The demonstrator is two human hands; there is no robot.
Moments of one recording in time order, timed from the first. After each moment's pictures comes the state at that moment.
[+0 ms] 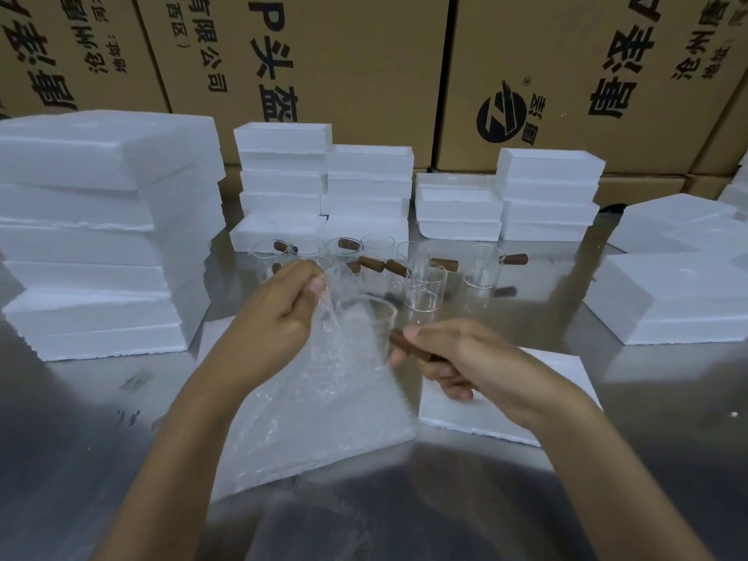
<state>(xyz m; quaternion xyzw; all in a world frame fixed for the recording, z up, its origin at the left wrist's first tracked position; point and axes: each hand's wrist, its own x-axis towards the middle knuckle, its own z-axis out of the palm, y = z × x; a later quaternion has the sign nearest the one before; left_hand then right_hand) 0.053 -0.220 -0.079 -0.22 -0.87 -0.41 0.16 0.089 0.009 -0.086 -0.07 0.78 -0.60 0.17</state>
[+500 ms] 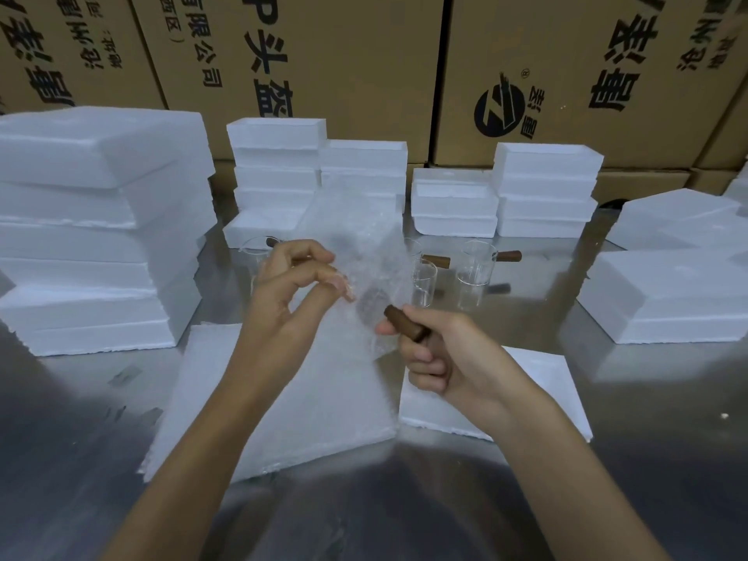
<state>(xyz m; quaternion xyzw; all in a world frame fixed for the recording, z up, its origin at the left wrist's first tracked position) 0.070 -0.182 -0.078 -0.19 -0.75 -0.61 0.18 0.081 0.004 -0.093 0.04 0.59 -0.78 0.19</state>
